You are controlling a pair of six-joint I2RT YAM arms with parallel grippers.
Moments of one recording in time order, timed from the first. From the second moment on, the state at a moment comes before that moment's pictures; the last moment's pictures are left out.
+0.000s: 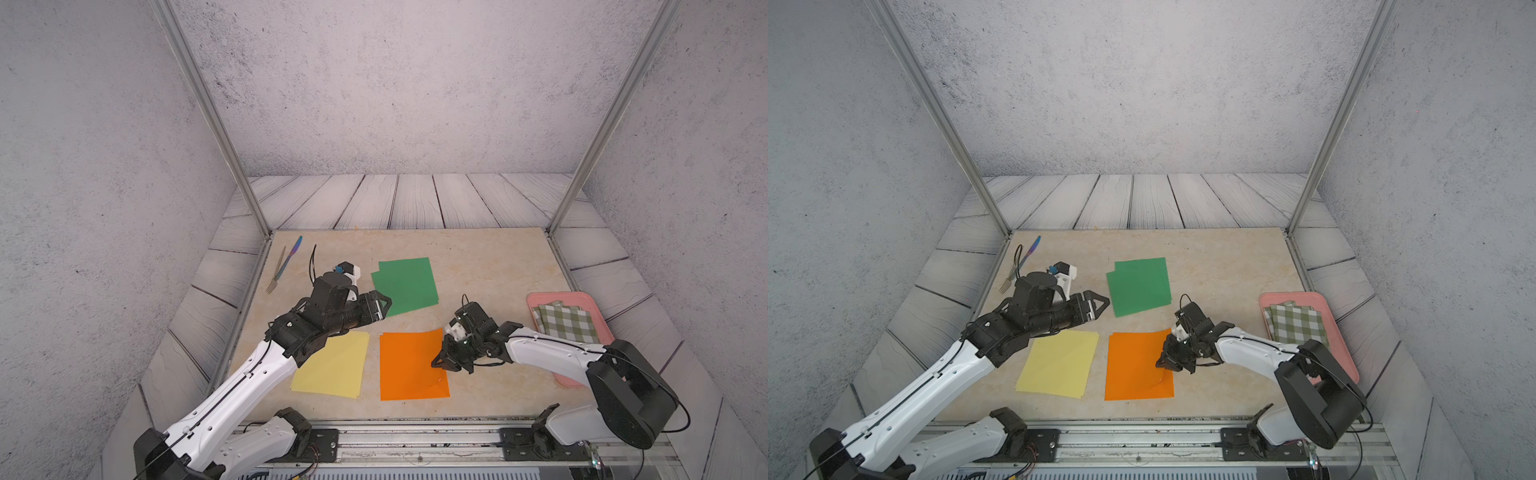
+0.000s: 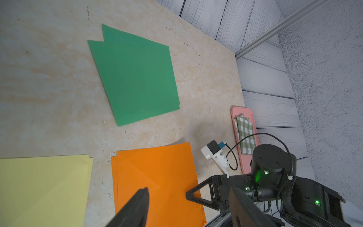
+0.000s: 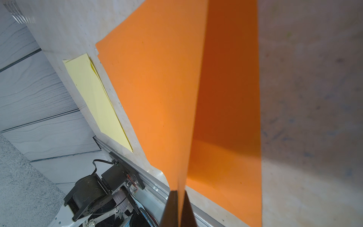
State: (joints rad) left arm -0.62 1.02 0.96 -0.54 0.17 -0.79; right arm 0.66 1.43 0.67 -0.33 -0.60 1.02
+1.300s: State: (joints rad) left arm -0.62 1.09 0.95 -0.49 0.20 -0.80; right arm 0.66 1.18 0.68 -0.66 -0.38 0.98
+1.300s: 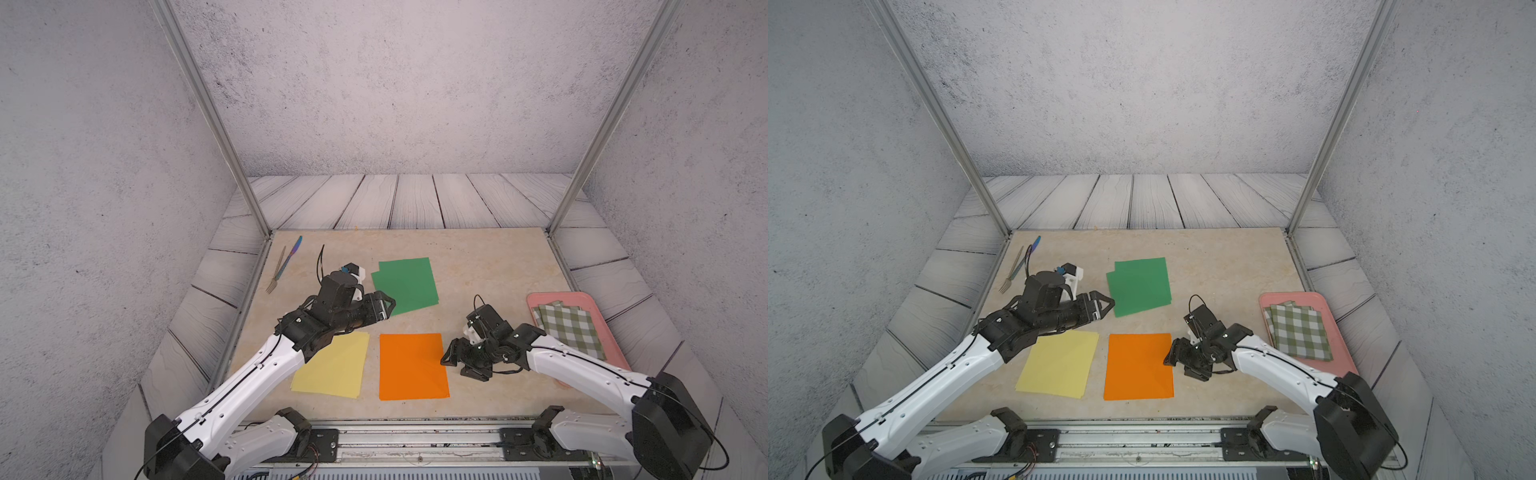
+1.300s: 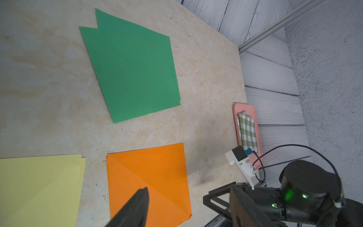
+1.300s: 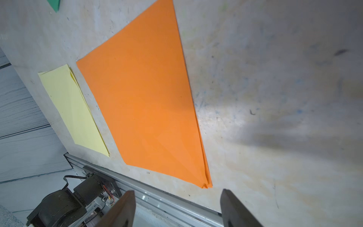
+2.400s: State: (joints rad) left arm -0.28 2.00 1.54 -0.51 0.66 -0.69; right arm 0.41 2.22 1.92 -0.99 -0.51 0.57
